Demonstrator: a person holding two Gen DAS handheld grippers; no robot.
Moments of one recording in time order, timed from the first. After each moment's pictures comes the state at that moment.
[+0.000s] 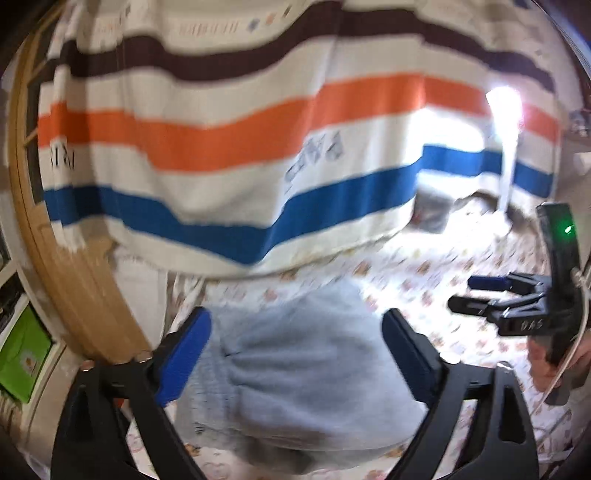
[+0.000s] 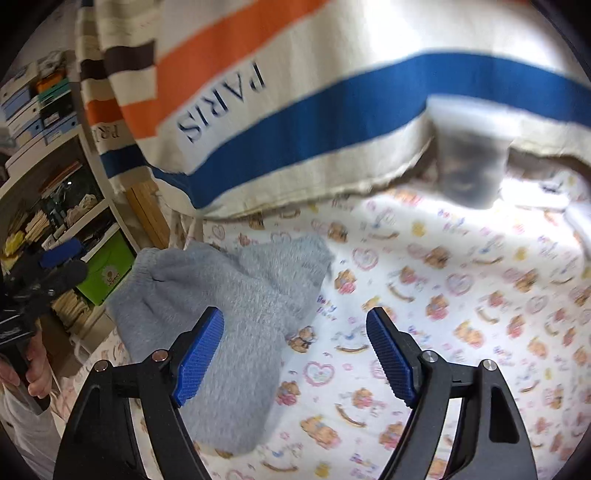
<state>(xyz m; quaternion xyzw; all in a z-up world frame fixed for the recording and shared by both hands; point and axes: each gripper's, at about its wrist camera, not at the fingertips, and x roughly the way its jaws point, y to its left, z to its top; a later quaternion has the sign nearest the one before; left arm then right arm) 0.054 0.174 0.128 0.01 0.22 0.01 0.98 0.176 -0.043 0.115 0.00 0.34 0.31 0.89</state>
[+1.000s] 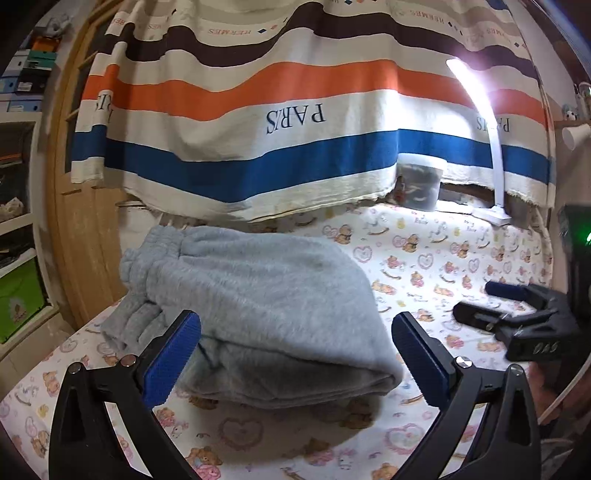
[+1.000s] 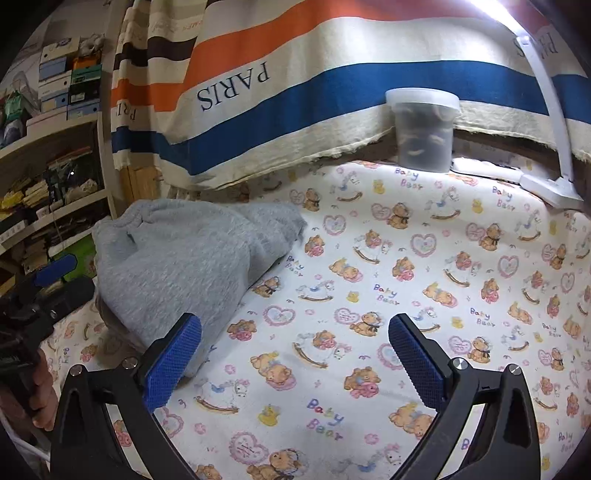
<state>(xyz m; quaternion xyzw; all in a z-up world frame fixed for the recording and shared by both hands) 0.005 0.107 -0.005 -0.03 0.14 0.07 0.99 0.107 -0.093 0.022 -0.03 0.23 0.30 0.92</state>
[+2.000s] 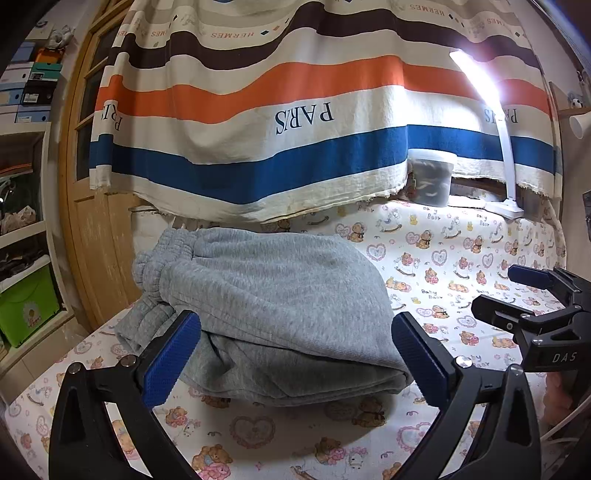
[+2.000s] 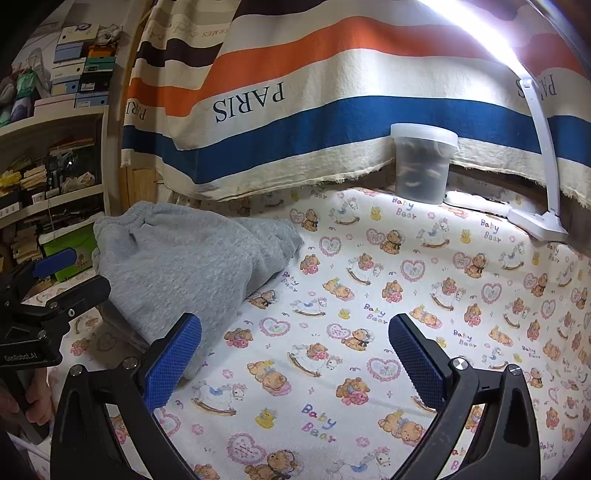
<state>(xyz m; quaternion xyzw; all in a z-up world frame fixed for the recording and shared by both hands) 0.004 0.108 -0.005 -0.02 0.14 0.10 0.99 0.088 -0.091 0.028 -0.06 0.18 0.28 0.94</state>
